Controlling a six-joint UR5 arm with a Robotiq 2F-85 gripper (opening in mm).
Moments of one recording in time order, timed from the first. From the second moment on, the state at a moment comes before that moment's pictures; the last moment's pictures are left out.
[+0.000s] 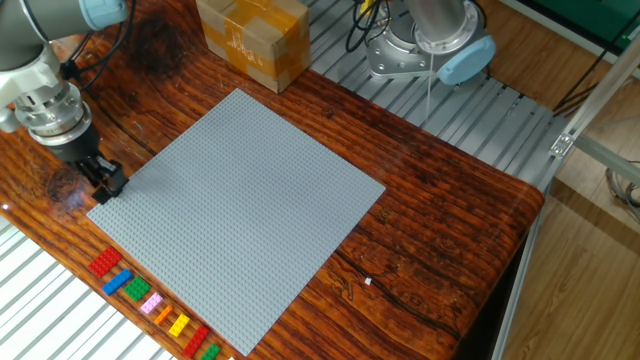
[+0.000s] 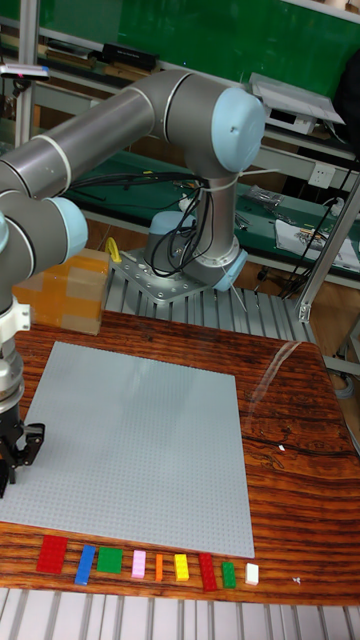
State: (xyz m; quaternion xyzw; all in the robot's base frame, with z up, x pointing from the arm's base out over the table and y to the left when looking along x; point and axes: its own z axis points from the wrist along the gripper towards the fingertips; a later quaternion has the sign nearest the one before) arm 0.685 -0.211 0.003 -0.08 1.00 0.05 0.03
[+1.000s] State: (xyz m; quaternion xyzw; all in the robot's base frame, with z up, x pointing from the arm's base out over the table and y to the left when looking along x) arm 0.687 -0.216 -0.001 -0.07 1.00 0.05 0.04
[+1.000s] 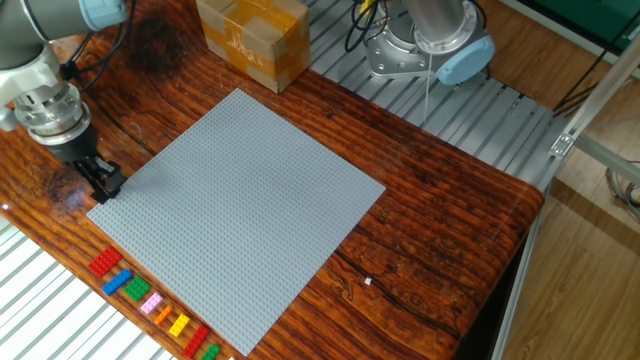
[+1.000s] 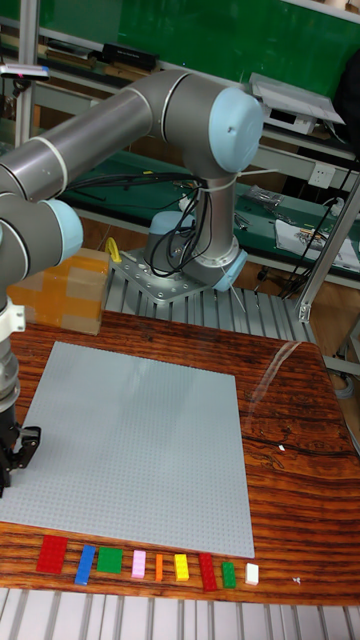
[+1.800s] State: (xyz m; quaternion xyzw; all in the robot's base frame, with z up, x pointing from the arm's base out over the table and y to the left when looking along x) arm 0.691 -0.214 0.003 -0.05 1.00 0.04 0.04
